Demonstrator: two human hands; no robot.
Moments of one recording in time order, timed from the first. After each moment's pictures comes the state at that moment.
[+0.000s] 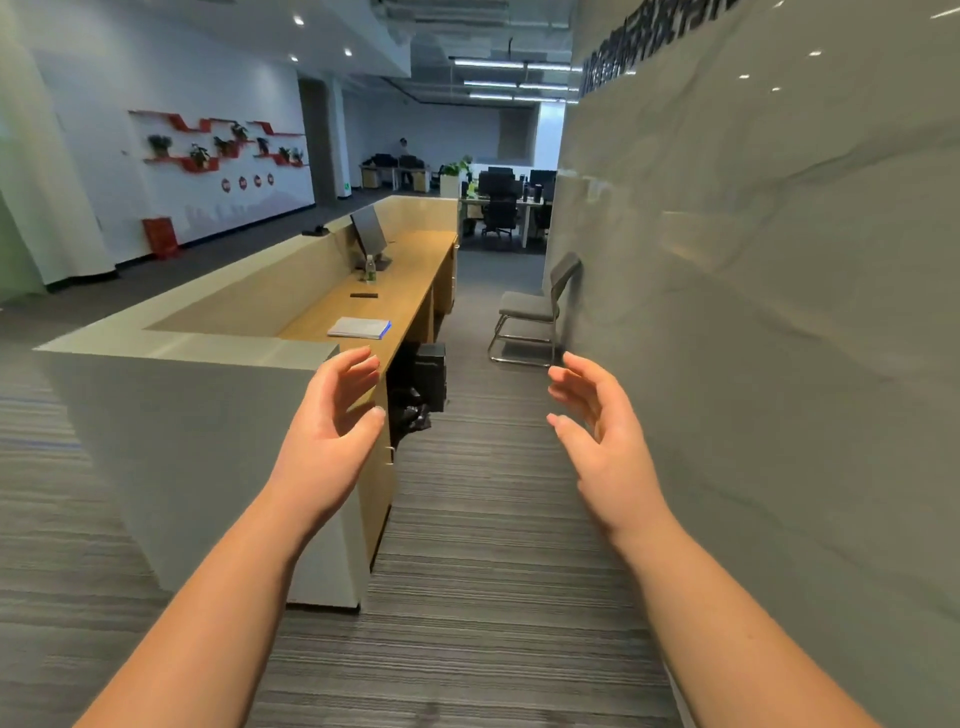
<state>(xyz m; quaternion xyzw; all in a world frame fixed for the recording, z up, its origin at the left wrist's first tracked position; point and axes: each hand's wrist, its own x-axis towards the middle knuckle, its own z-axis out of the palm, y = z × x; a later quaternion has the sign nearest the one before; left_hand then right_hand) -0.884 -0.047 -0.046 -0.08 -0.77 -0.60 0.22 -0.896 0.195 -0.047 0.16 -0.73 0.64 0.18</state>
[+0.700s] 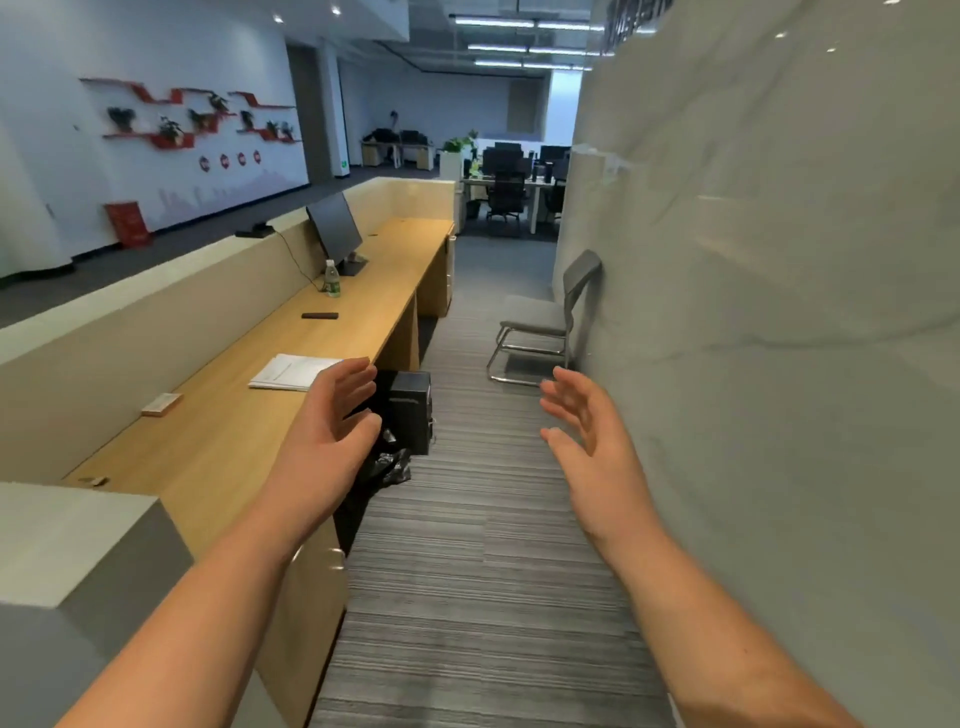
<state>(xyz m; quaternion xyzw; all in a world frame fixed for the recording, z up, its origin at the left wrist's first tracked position) -1.483 -0.010 -0.080 -0.05 -0.77 -0.61 0.19 -1.494 0.232 -0.082 0.14 -0.72 0.67 0.13</state>
